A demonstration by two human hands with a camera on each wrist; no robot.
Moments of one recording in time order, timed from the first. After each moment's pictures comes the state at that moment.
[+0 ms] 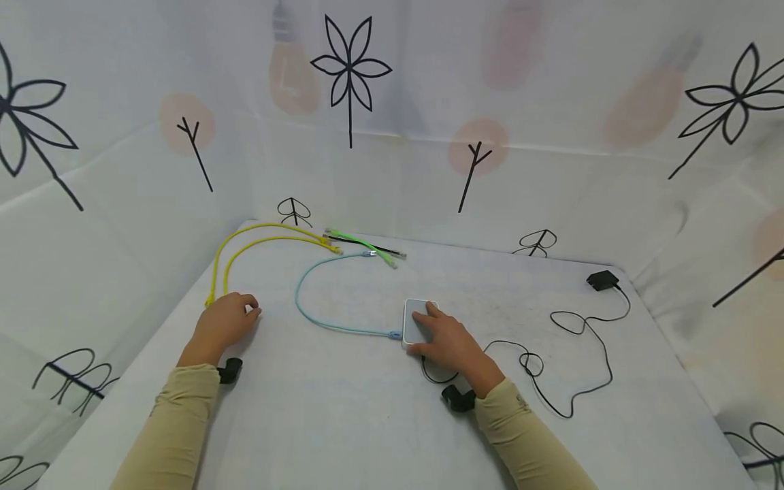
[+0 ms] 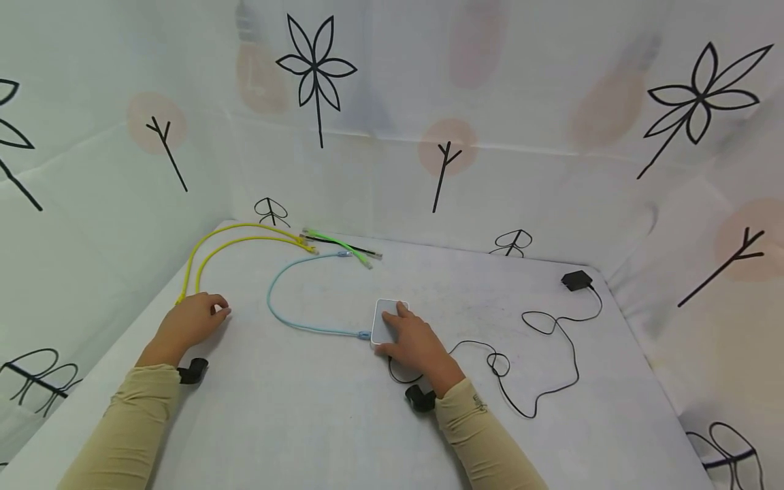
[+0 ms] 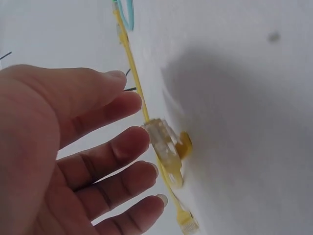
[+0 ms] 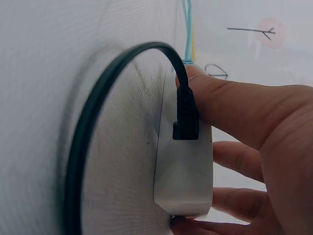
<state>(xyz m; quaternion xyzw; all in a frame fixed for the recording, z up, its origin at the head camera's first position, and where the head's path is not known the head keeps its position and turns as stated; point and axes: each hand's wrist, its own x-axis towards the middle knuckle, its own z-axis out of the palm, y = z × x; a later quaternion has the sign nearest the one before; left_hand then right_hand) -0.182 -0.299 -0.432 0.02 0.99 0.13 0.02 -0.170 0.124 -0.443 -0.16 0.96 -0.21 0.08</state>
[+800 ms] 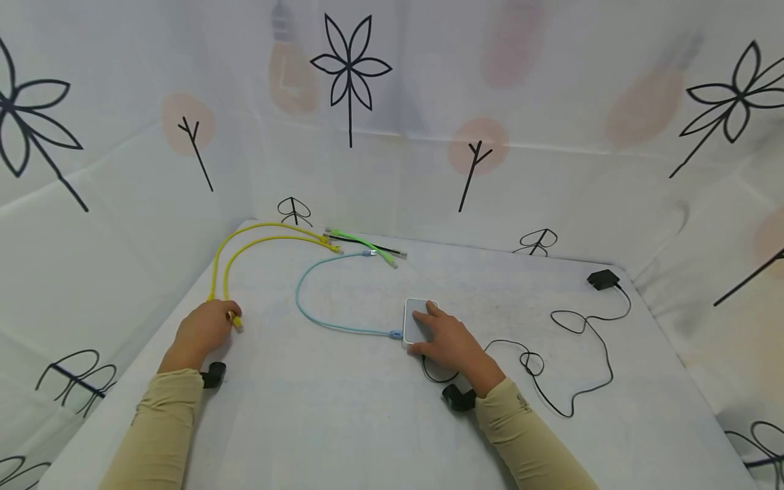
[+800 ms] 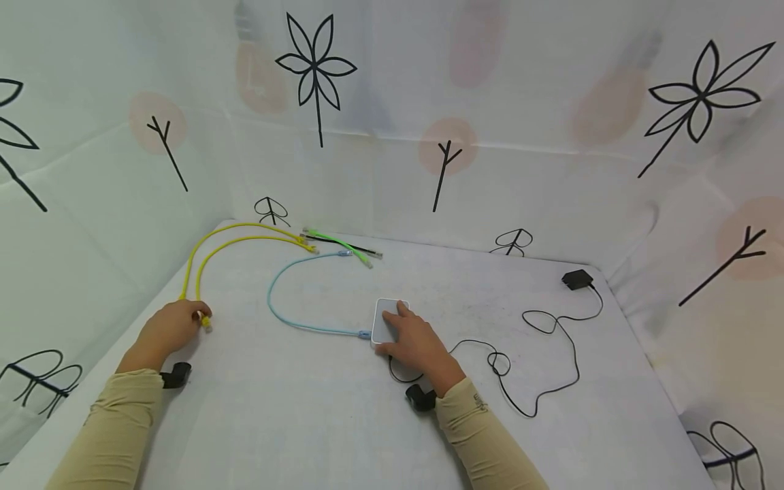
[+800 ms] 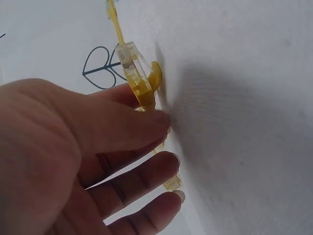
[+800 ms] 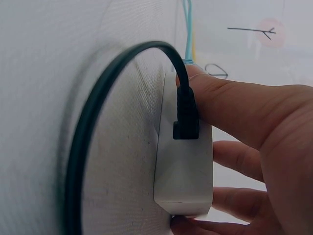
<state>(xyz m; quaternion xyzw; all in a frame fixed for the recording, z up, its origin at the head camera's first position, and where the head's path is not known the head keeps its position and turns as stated) -0.167 -0.326 -0.430 -0.01 0.99 0.12 0.06 -0.169 0.124 -0.441 -0.16 0.96 -0.21 0.09</state>
